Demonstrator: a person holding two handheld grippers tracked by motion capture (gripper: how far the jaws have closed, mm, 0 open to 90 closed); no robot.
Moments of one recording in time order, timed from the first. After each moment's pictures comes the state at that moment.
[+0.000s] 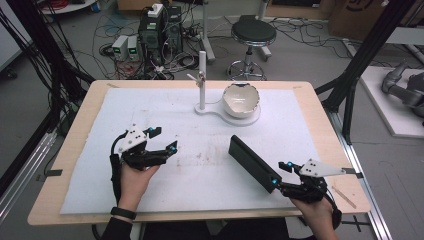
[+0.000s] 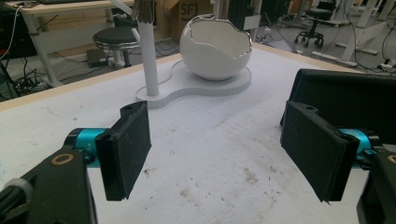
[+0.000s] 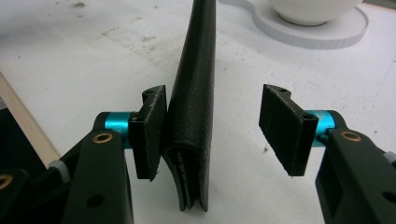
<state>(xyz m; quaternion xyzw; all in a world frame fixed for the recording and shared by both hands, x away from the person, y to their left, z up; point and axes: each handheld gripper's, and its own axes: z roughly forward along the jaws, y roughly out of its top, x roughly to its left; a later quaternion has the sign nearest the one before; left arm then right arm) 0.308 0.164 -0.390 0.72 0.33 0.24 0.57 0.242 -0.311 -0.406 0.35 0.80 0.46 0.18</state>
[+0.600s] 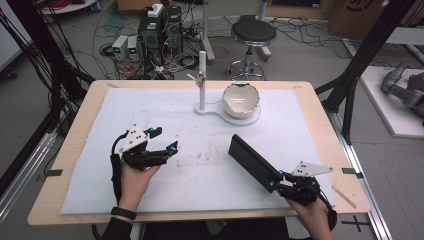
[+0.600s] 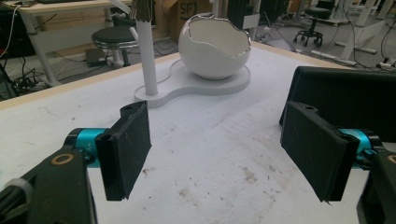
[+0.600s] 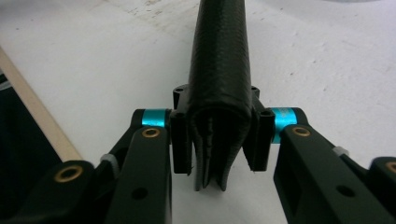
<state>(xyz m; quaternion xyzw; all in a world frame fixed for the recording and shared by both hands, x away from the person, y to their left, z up) 0.309 0.163 -0.391 0.72 0.33 0.24 0.57 0.248 -0.305 -0.423 0.36 0.82 0.43 0.13</state>
